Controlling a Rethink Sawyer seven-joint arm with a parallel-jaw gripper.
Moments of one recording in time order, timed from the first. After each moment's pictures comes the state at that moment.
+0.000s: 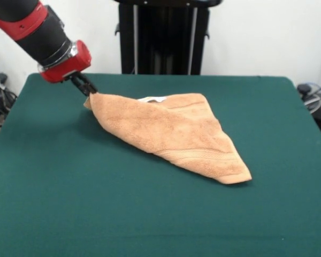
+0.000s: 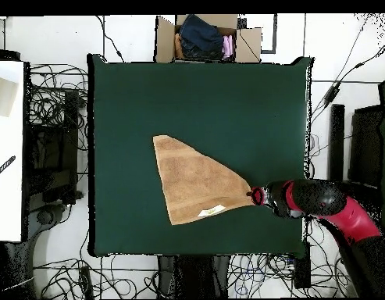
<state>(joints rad) -1.20 -0.44 0.62 1.76 -0.35 0.89 1.22</state>
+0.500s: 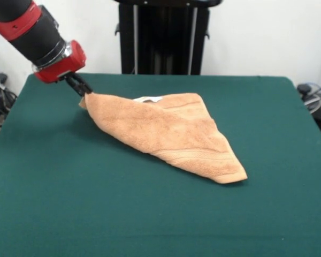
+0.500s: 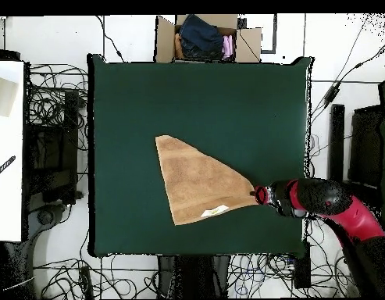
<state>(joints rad) -1.21 -0.44 0.62 1.74 -0.36 0.91 1.22</state>
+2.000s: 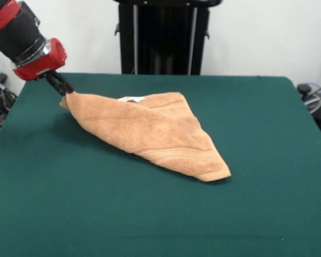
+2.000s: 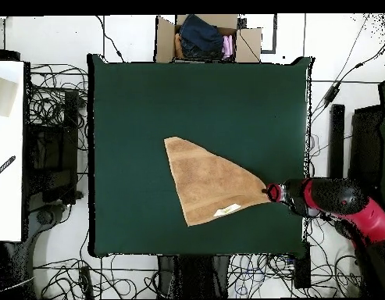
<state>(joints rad) -1.24 -0.45 0.62 1.68 -0.36 0.96 1.22</state>
